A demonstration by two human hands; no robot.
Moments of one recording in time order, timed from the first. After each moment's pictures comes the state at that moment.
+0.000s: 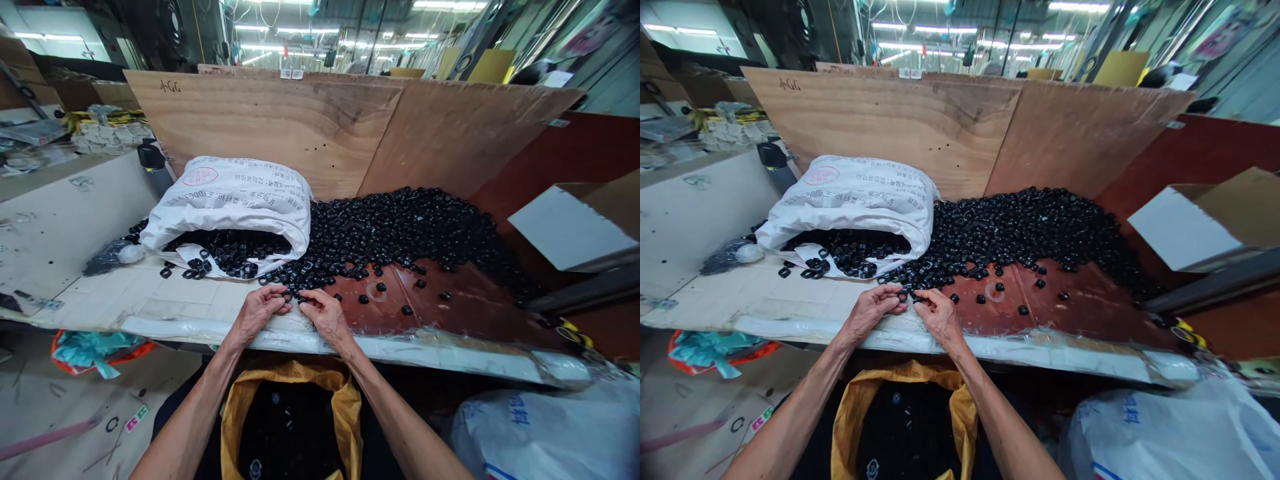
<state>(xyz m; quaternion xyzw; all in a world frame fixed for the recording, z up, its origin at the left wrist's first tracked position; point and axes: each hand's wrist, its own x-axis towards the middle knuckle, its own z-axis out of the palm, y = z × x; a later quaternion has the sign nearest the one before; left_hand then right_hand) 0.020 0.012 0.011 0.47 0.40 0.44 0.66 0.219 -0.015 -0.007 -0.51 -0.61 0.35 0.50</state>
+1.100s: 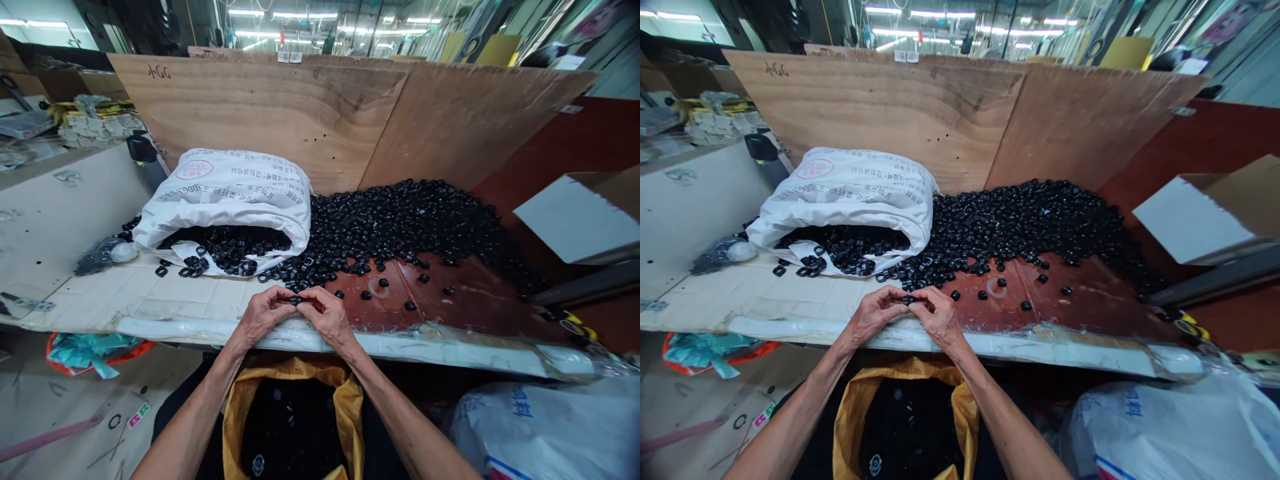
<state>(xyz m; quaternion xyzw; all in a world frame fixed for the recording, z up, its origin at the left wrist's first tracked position) 0.025 0.005 0.016 0.61 0.40 0.39 0.56 0.214 -0.023 0.004 -0.48 -0.64 0.31 0.52</state>
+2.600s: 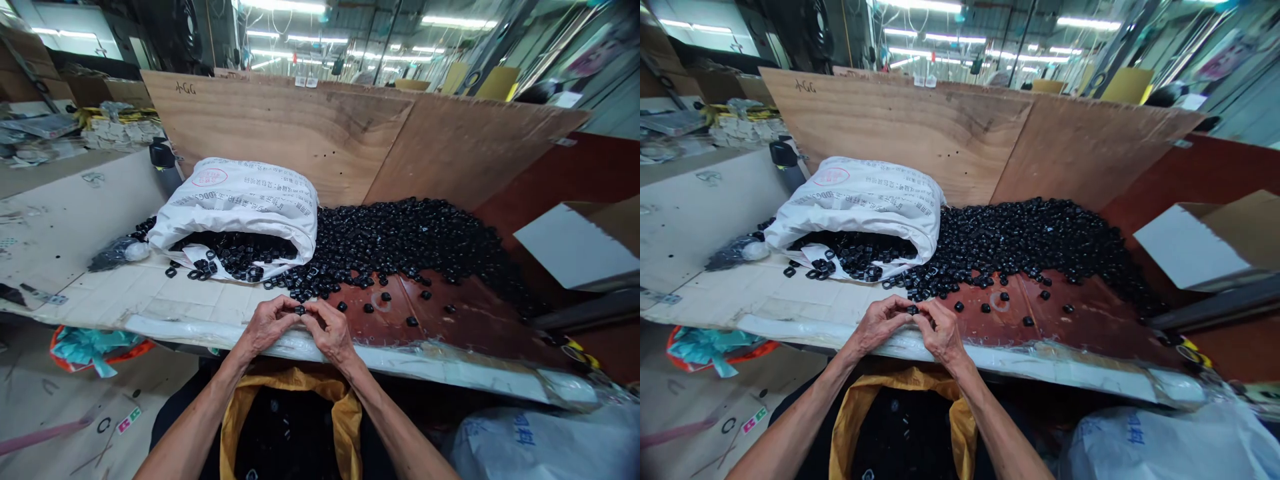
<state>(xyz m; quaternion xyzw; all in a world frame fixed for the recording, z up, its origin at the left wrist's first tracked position) 0.024 0.001 0.012 0.65 0.38 0.40 0.52 0.209 -0.033 0.015 -0.47 -0.69 0.22 0.49</state>
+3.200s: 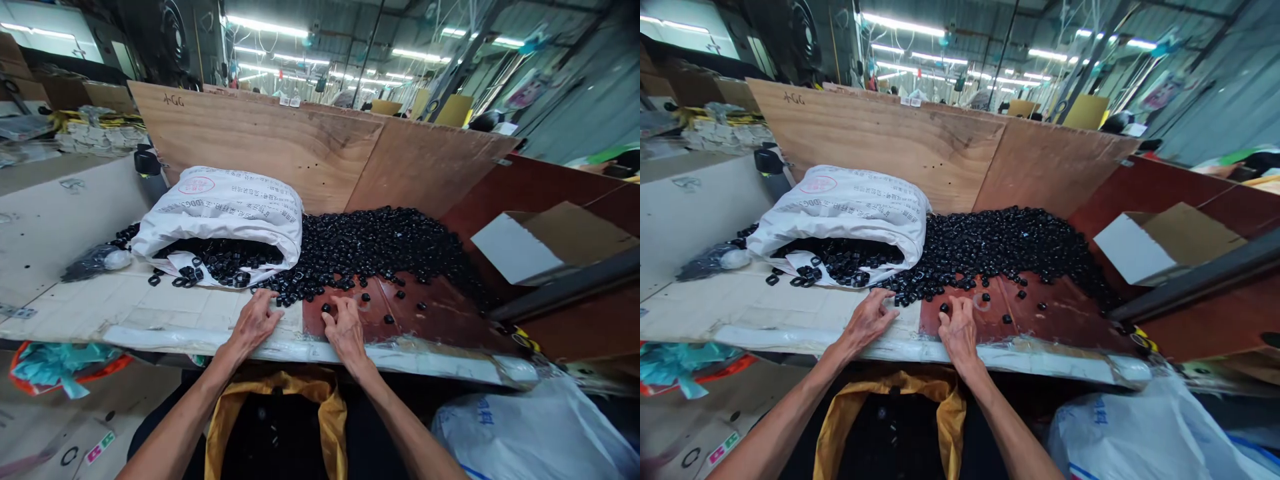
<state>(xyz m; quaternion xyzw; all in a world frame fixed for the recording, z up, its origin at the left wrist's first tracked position) 0.025 0.006 0.024 0.76 0.48 0.35 0.25 0.263 -0.039 -0.002 -0.67 -0.61 0.05 0.43</state>
